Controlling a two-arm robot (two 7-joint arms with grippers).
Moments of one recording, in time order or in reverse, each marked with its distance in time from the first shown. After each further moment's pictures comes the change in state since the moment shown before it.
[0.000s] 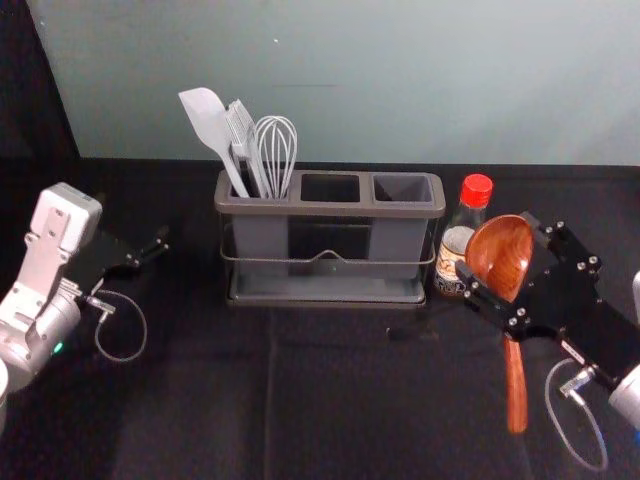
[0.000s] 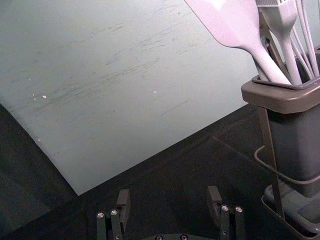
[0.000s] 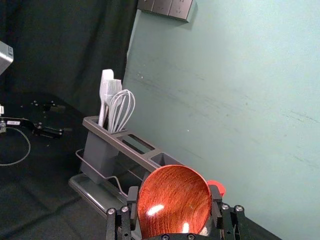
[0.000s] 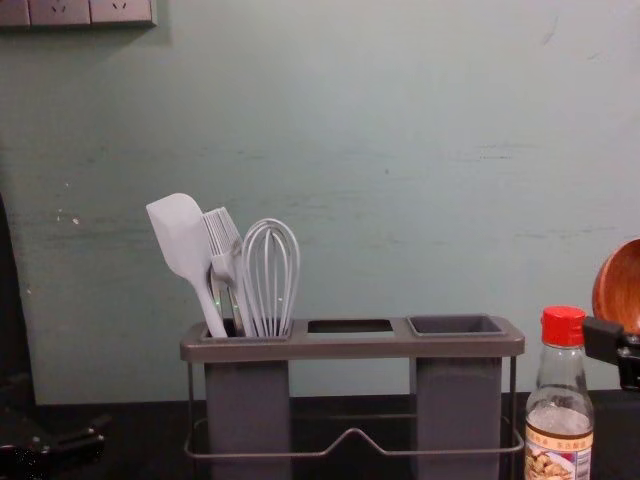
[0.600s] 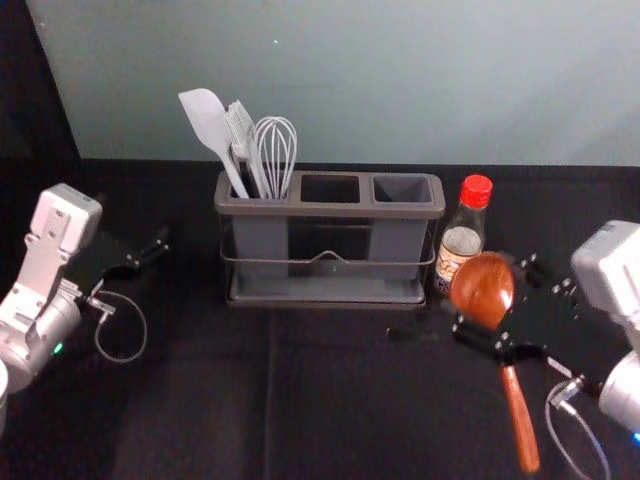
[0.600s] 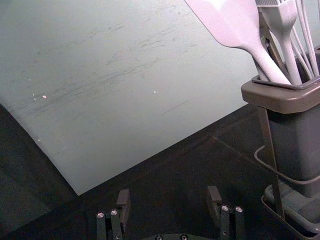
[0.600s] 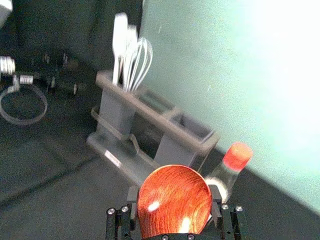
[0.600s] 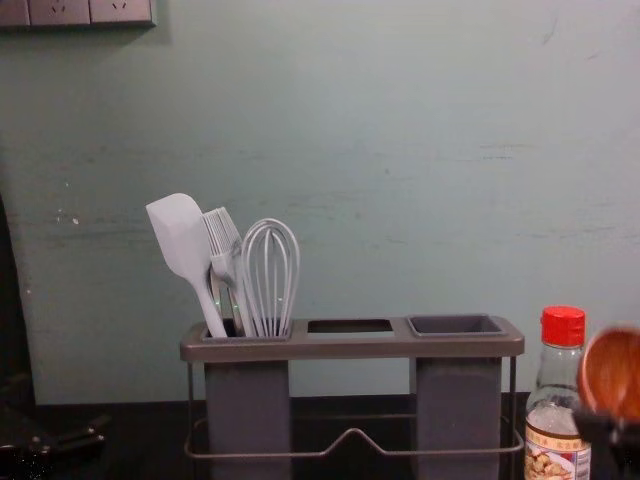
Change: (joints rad) left arm 0.000 0.000 0.000 0.000 0.000 0.000 0.000; right arm 0.050 0.047 -0.028 -0.032 0.000 0.286 0.072
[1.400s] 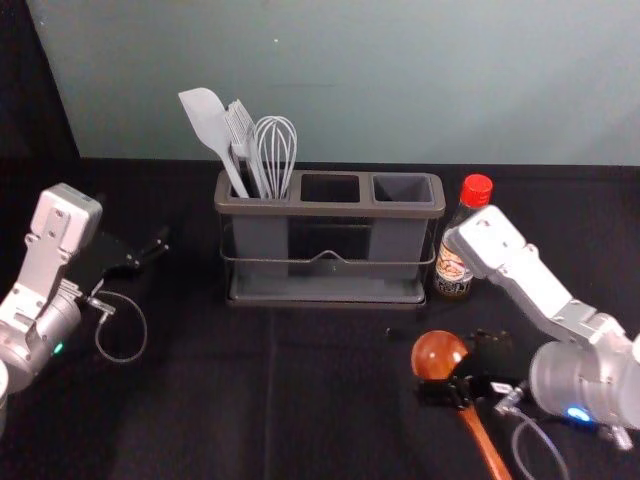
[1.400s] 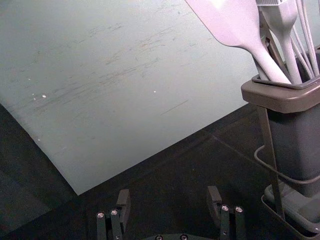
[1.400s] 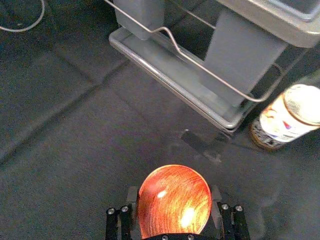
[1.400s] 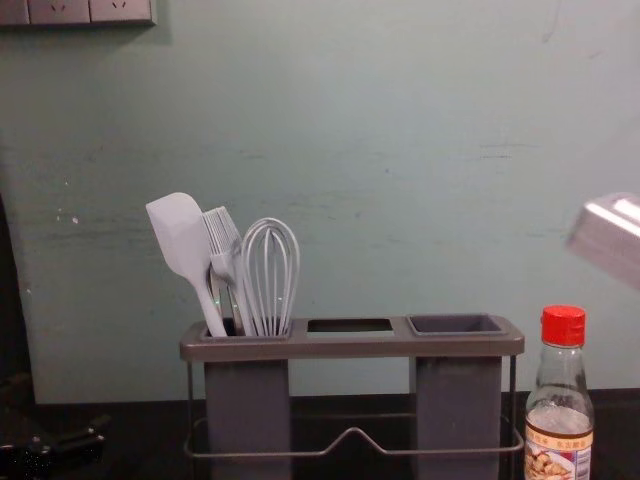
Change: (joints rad) left arm 0.000 0.000 0.000 0.000 0.000 0.000 0.000; right arm 0.315 -0.033 -0.210 0.118 -0.016 0.709 0.155
